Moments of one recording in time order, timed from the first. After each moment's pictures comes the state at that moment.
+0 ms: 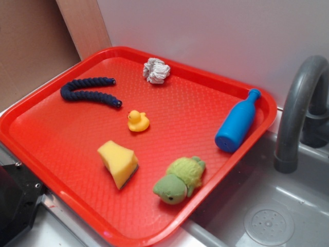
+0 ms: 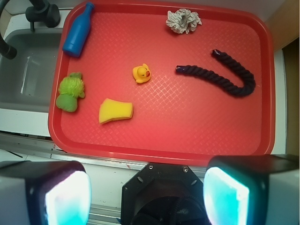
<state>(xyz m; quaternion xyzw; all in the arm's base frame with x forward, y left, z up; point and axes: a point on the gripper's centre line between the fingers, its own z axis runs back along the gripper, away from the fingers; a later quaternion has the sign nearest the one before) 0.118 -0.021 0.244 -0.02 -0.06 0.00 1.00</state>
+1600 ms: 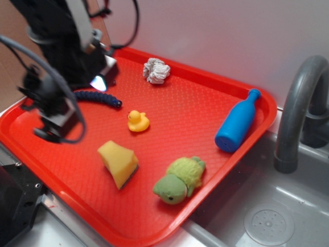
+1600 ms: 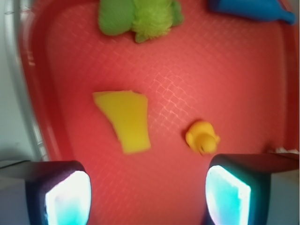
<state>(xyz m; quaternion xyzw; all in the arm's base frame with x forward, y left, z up) 0.181 -0.088 0.115 0.13 0.02 -0.61 0.78</state>
